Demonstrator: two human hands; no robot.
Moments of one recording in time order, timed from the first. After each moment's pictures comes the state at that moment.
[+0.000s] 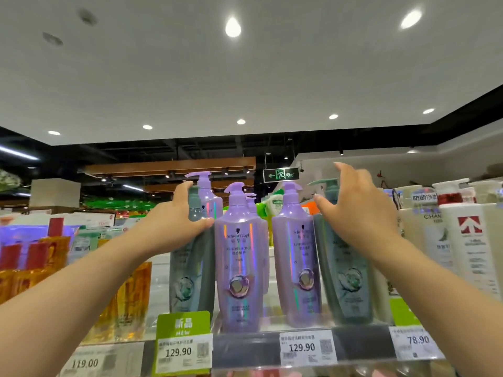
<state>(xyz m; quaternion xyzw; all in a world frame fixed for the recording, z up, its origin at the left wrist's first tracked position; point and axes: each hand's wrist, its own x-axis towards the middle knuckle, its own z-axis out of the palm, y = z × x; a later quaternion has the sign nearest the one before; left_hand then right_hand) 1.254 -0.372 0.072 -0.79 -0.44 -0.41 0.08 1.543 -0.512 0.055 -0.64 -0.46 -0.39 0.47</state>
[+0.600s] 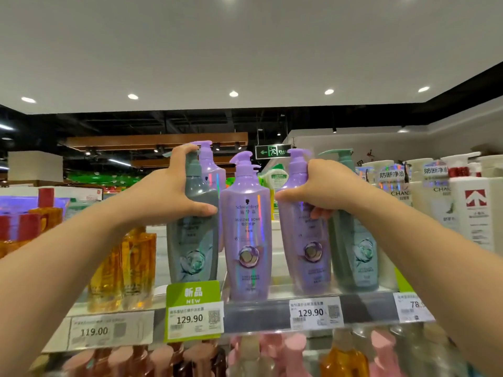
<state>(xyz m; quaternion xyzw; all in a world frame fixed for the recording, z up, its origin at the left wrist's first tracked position) 1.231 -0.375 0.073 -0.85 -0.32 -0.41 0.05 1.500 -0.488 0.075 -0.70 -0.60 -0.16 0.35</state>
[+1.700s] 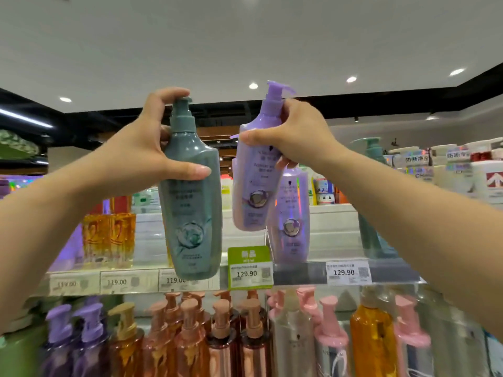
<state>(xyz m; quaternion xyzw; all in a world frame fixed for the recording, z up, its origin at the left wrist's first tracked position) 1.104 -0.476 0.085 -0.84 -0.21 -0.49 -0.05 1.363 -0.515 0.103 -0.47 -0.67 -0.13 0.56</state>
